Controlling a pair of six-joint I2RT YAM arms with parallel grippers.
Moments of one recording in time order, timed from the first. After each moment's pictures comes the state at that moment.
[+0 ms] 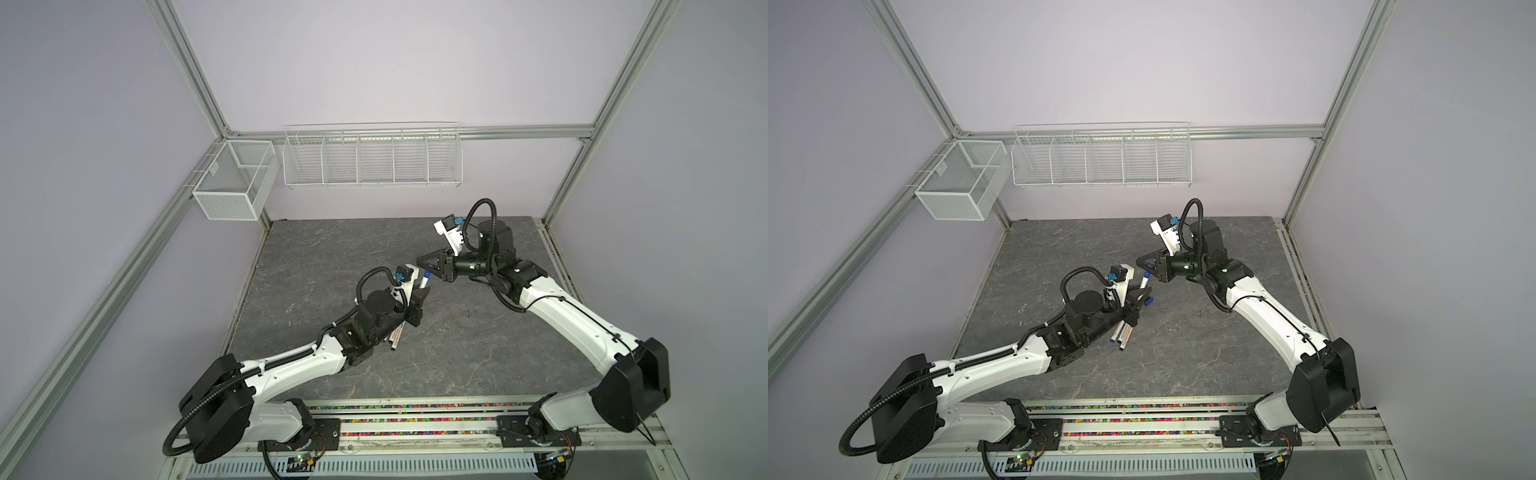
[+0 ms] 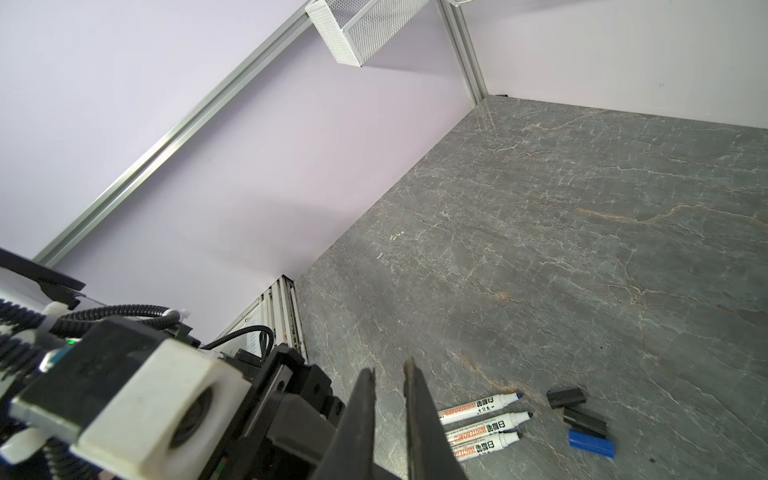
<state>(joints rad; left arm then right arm) -0.96 1.28 0.73 0.41 -0.14 -0.20 0.50 1.45 1.24 -0.22 -0.76 0.29</state>
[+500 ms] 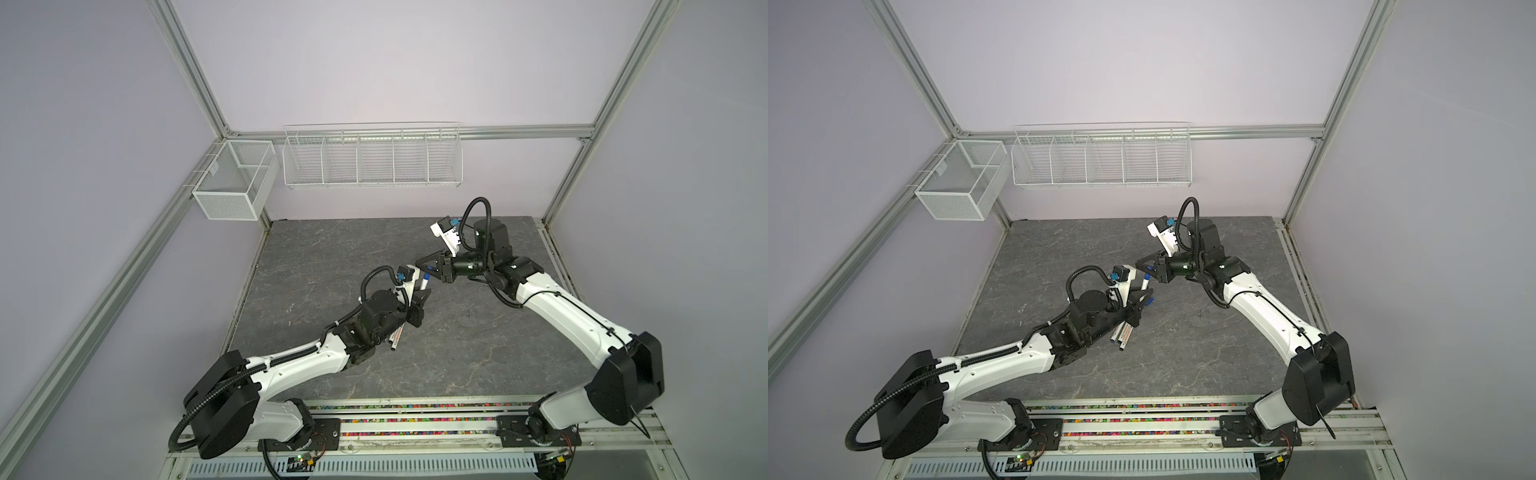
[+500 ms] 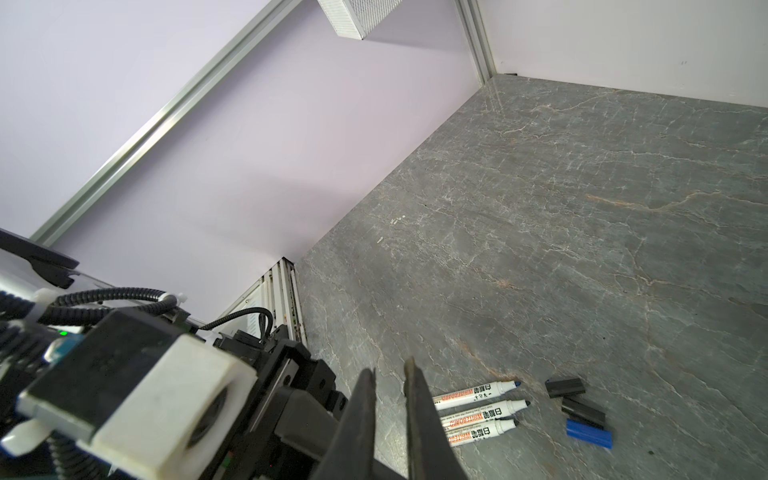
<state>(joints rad) -0.95 1.33 0.74 0.40 -0.13 -0.27 0.51 1.49 1.28 -0.28 -0.78 0.22</state>
